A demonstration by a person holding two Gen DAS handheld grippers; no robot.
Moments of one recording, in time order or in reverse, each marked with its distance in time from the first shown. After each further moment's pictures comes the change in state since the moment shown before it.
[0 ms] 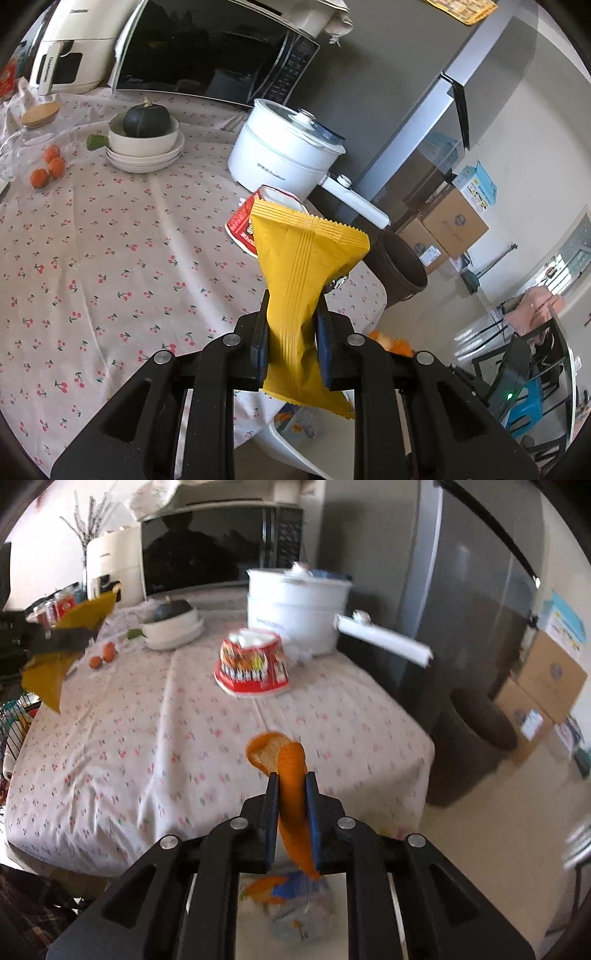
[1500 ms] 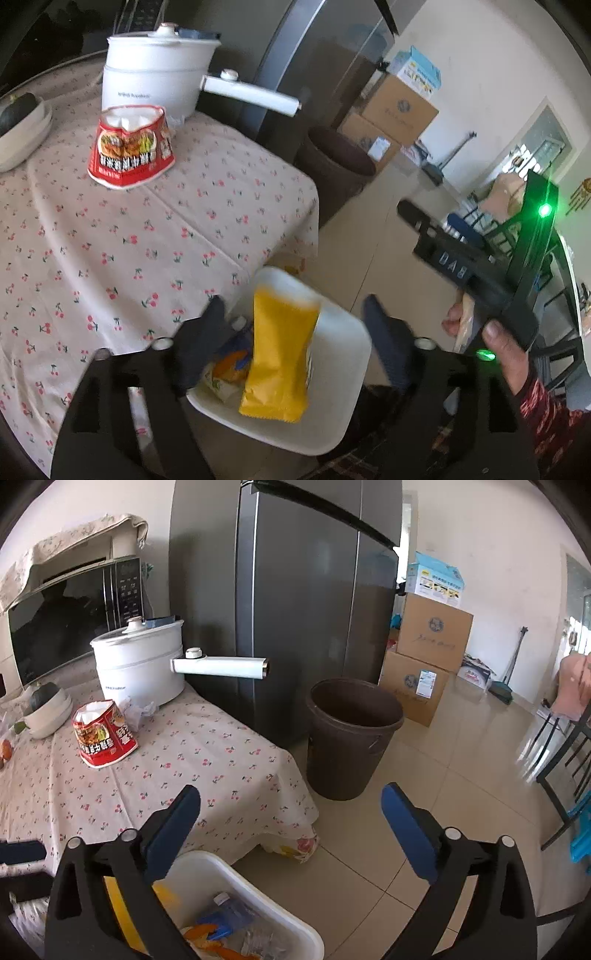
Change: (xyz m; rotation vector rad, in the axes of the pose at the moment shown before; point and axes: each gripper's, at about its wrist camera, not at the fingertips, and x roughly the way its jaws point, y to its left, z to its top) left arm 0.096 -0.097 -0.070 0.291 0.314 -0.145; right arm -0.021 -0.113 0.006 0.326 -0.138 -0.373
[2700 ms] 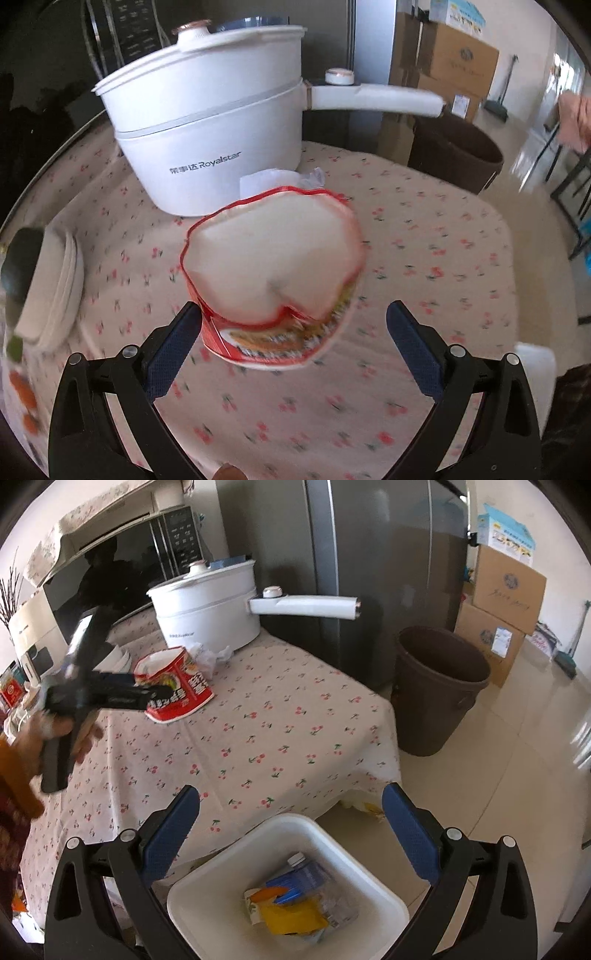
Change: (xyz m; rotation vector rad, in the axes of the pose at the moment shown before) left arm 0.103 0.161 0.158 0.319 0.069 0.357; right arm 0.034 0.064 -0.009 -0.039 0.256 0.279
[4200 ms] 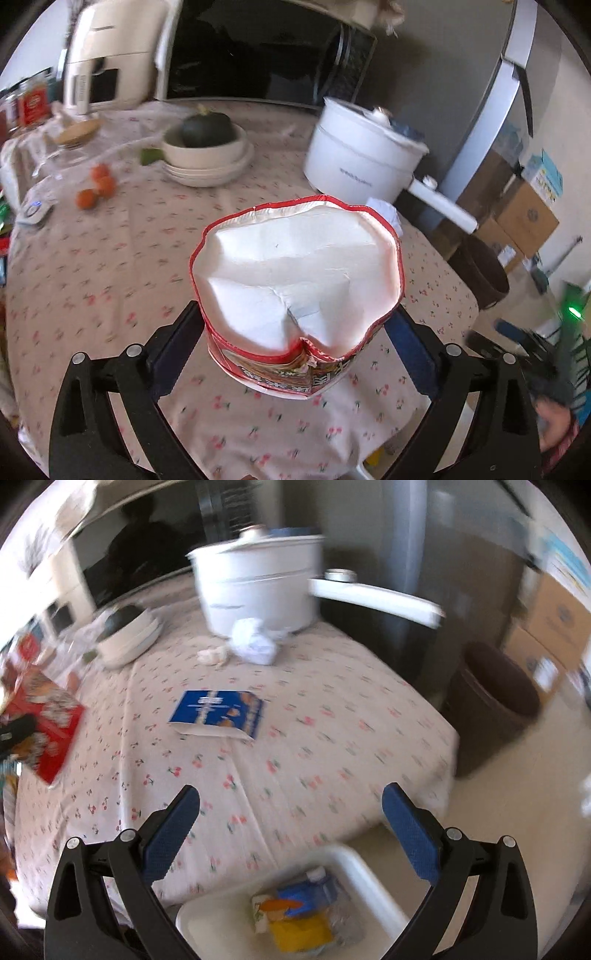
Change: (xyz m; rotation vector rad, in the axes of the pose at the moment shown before) left arm -0.186 0.014 -0.157 -0.678 -0.245 0.131; right arm 0.069 0.066 0.046 -0.258 0.073 0.125
